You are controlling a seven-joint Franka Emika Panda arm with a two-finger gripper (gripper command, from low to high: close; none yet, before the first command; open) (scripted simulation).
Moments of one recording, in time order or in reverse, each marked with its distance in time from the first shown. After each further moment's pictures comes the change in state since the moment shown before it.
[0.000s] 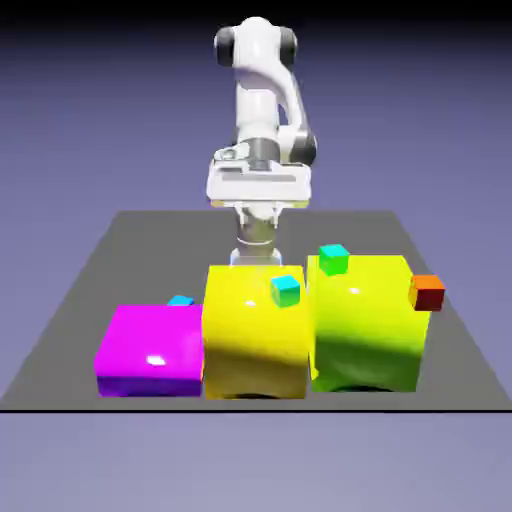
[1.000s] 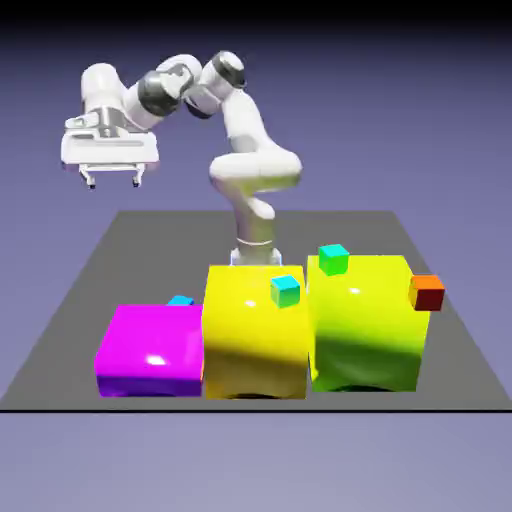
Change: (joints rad) arm 0.224 -0.525 -1.087 0.272 -0.286 -0.717 -0.992
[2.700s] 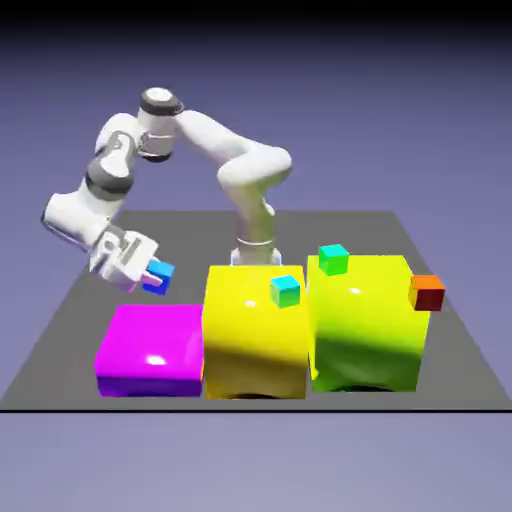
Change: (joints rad) arm 0.755 -0.086 -0.492 0.246 -0.048 -0.446 -0.719
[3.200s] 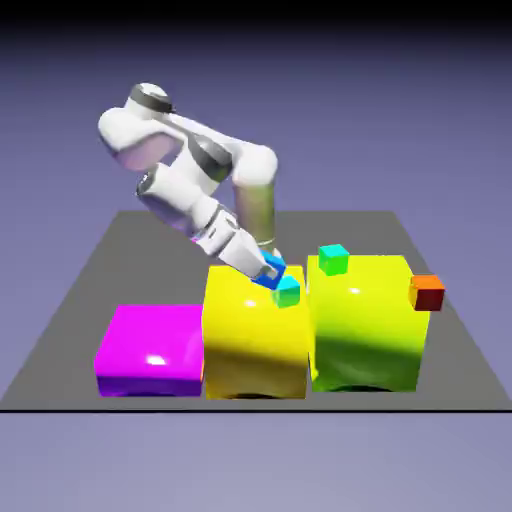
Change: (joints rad) arm 0.544 -0.018 0.137 -0.041 -0.006 0.422 0.327
